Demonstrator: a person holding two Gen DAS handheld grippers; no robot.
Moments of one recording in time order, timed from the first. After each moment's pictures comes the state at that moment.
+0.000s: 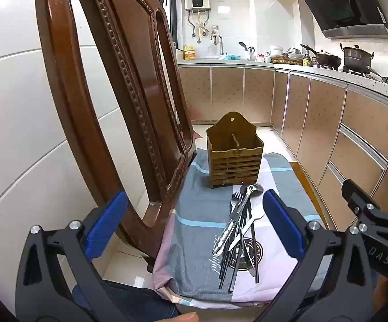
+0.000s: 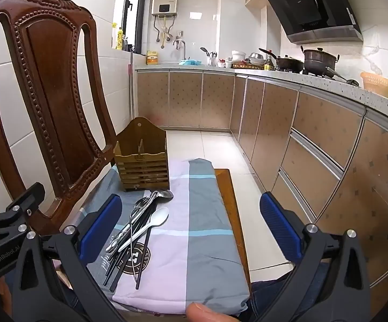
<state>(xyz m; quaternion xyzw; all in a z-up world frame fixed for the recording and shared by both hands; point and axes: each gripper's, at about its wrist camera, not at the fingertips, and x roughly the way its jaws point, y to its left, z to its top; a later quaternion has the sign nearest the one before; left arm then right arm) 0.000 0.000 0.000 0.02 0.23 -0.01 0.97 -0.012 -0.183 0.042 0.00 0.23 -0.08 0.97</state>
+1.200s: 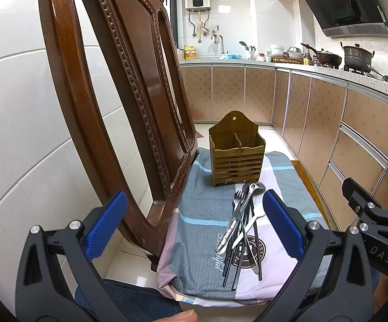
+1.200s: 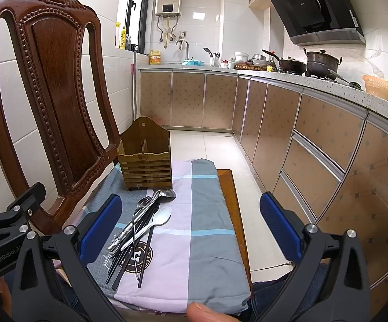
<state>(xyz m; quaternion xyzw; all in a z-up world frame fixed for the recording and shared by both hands) -0.001 0.002 -0.002 0.02 0.24 0.00 0.97 -0.013 -0.176 0.043 0.00 0.24 -0.07 0.97</state>
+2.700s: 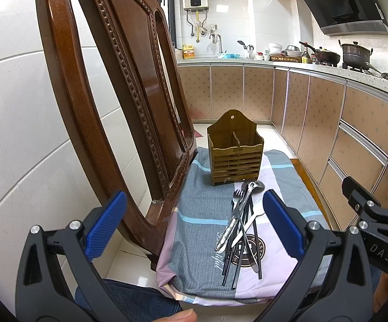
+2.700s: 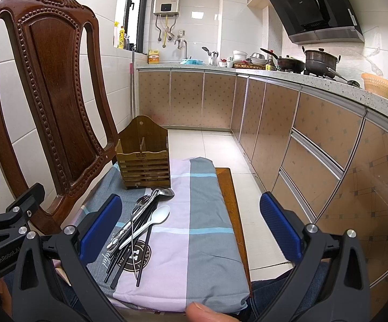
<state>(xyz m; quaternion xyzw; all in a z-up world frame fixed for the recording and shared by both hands) -0.002 -0.001 -0.003 0.03 0.24 0.00 0.97 -0.012 -0.178 0.040 0.00 0.24 -0.07 0.97</state>
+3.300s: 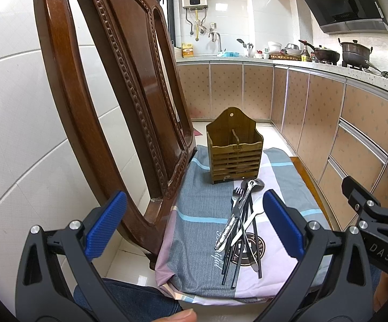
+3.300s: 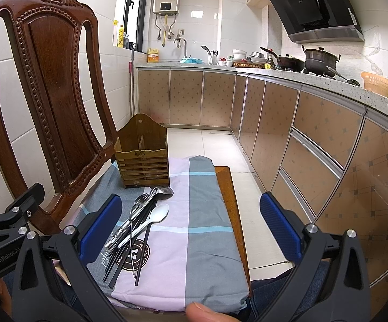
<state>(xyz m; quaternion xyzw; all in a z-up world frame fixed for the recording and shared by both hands) 0.001 0.001 -0.010 0.03 0.24 -0.01 0.97 -0.013 -0.182 0.033 0.00 0.24 -0.07 0.97</state>
